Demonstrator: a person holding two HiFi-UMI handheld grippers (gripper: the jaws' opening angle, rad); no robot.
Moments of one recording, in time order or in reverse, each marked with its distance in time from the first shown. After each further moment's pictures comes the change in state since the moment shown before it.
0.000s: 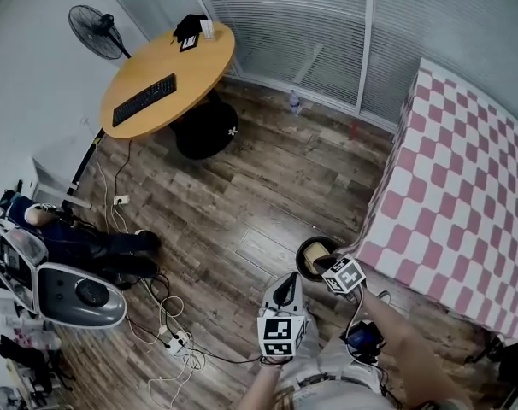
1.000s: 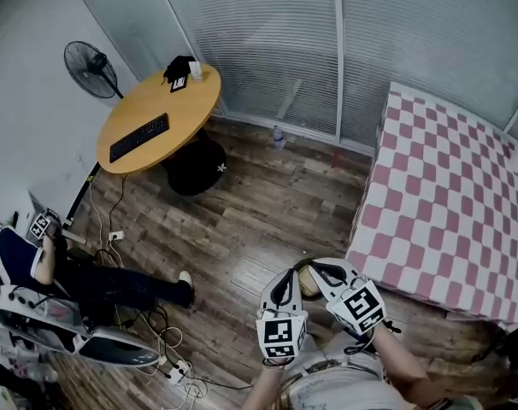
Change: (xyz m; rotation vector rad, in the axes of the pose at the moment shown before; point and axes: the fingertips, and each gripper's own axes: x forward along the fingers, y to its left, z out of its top) left arm -0.014 -0.022 0.071 0.084 -0.200 -0.035; right arm -0.215 0.099 0.163 -0.282 -0.622 -0.239
